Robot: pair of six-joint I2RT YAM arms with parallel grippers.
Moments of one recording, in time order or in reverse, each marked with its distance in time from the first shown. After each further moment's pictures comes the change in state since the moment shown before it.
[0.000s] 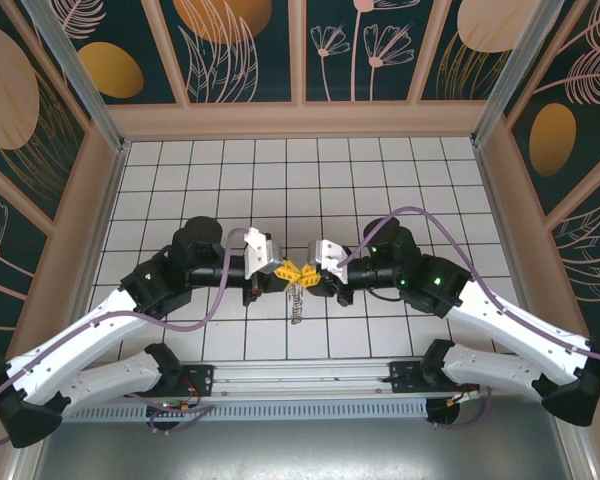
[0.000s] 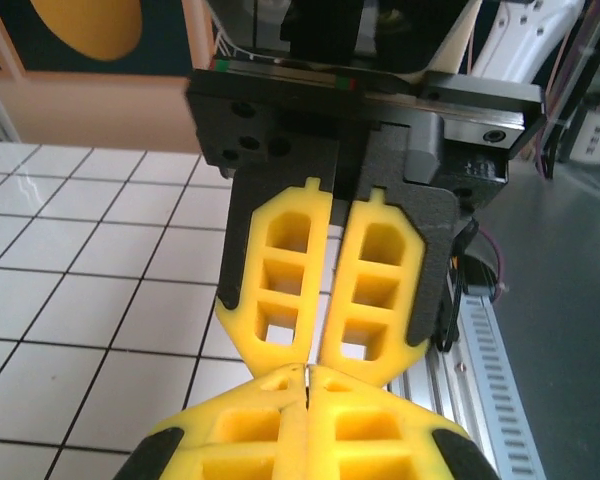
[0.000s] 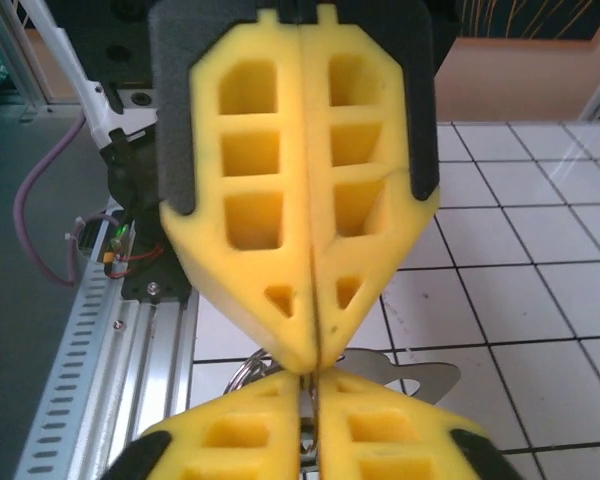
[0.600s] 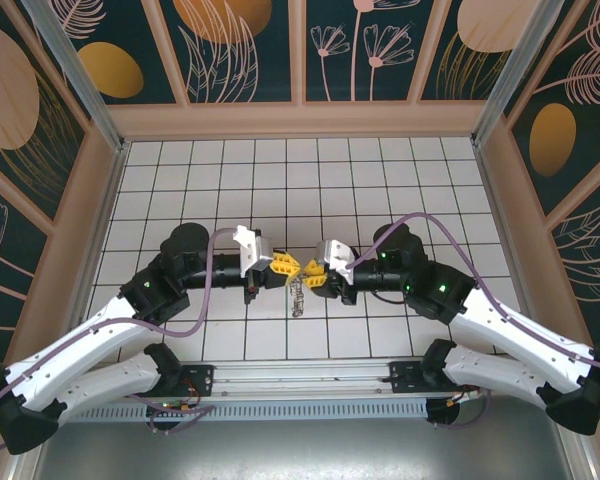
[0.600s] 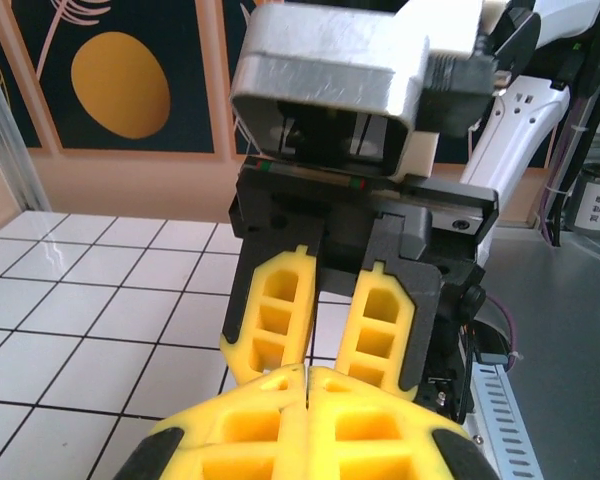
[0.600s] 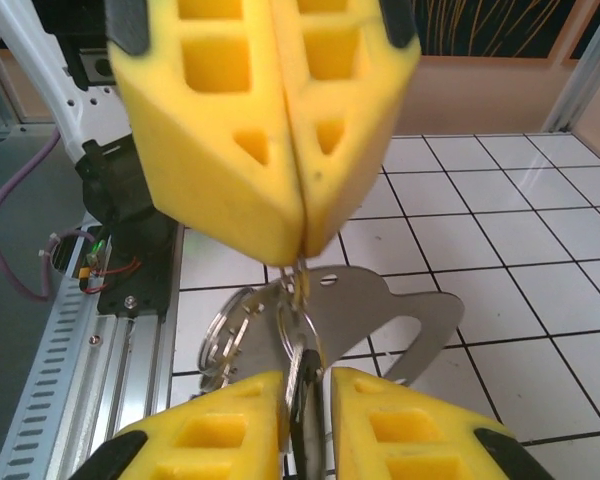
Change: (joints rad) left arm 0.001 -0.046 -0.065 0.201 0.003 -0.082; right arm -0.026 -0.054 -0.077 0.080 0.018 0.027
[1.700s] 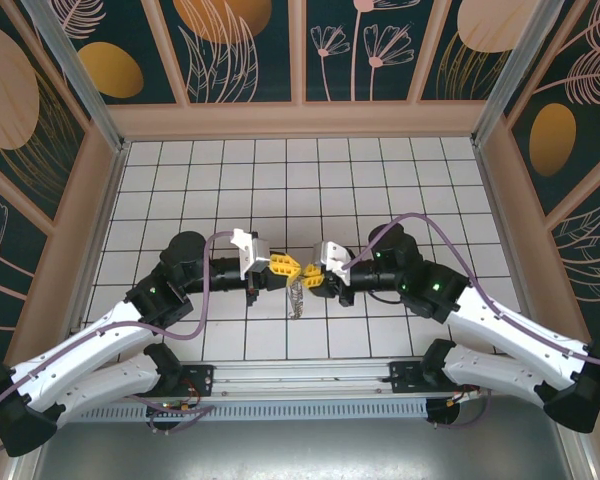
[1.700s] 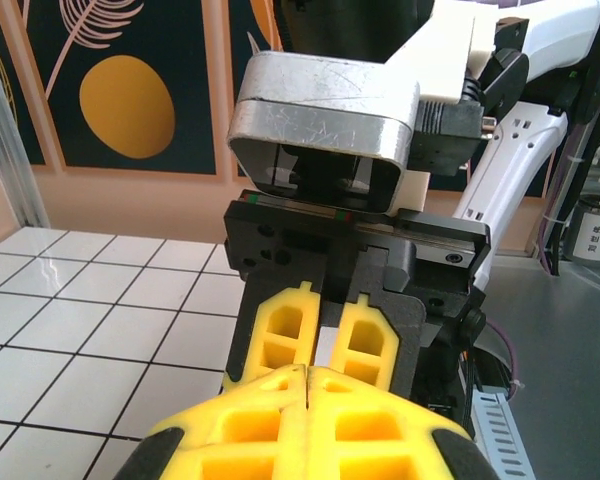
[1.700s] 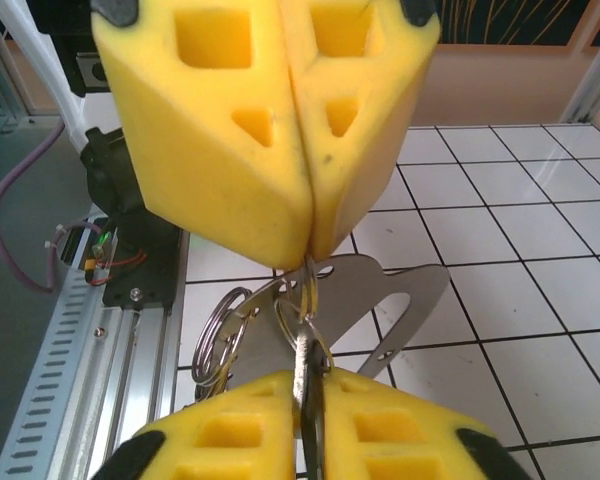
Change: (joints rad) left arm 0.000 -0.018 -0.103 0.171 -0.003 -0.075; right arm -0.004 0.017 -0.027 0.031 -0.026 -0.006
